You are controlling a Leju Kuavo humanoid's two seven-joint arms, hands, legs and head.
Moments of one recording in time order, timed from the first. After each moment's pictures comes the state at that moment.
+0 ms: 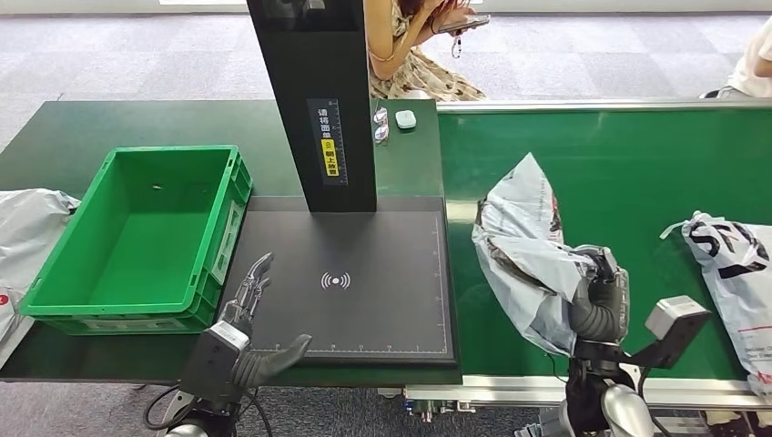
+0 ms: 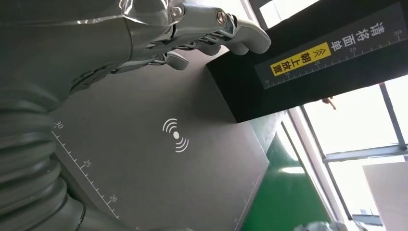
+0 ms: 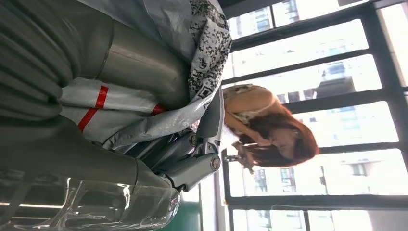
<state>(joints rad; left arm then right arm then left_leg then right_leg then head) 0.14 -0.06 -0.26 -1.73 -0.23 0.03 -0.27 -0.01 -0.02 0.01 -1.59 -0.35 -0.11 -0.46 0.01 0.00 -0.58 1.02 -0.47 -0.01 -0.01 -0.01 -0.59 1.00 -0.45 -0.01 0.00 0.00</state>
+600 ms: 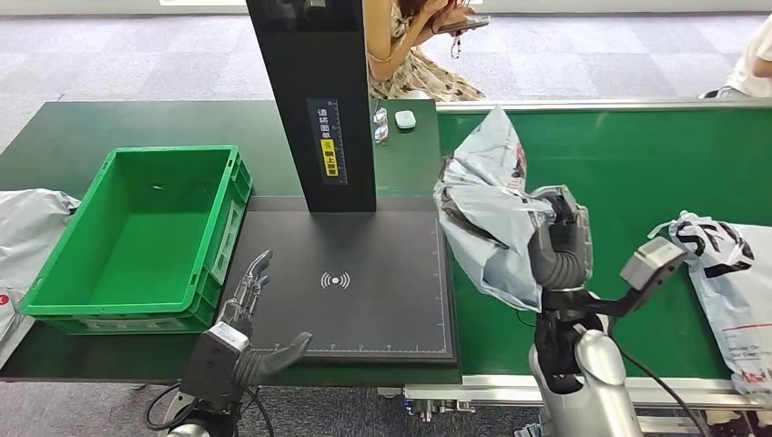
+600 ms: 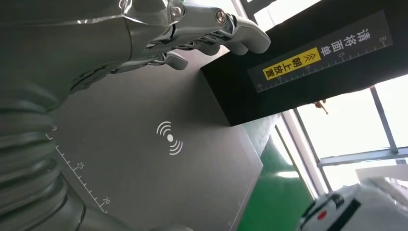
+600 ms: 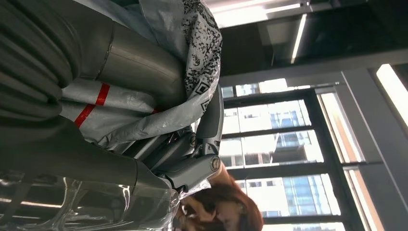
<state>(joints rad) 0.13 -0.06 -0.27 -1.73 -0.24 0.06 -0.28 -0.24 0.03 0.15 -1.57 -0.37 0.01 -0.40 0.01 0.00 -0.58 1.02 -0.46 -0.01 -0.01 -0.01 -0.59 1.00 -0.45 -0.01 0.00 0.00</state>
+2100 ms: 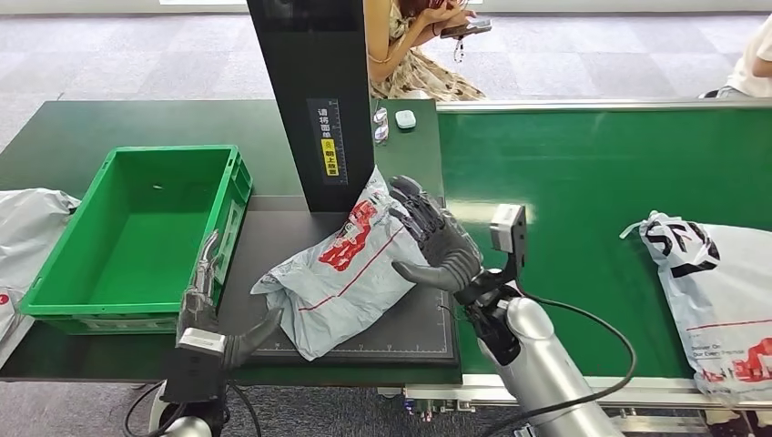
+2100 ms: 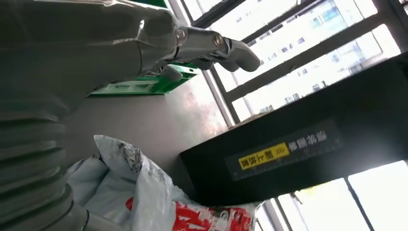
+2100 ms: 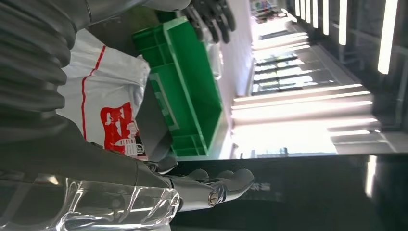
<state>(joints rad) 0.10 -0.05 -0.26 -1.74 -0.41 0.30 -0.31 -0.42 0.04 0.41 -1.24 -0.45 0.31 -0.33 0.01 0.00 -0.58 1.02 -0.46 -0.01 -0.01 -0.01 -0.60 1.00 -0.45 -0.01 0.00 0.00</state>
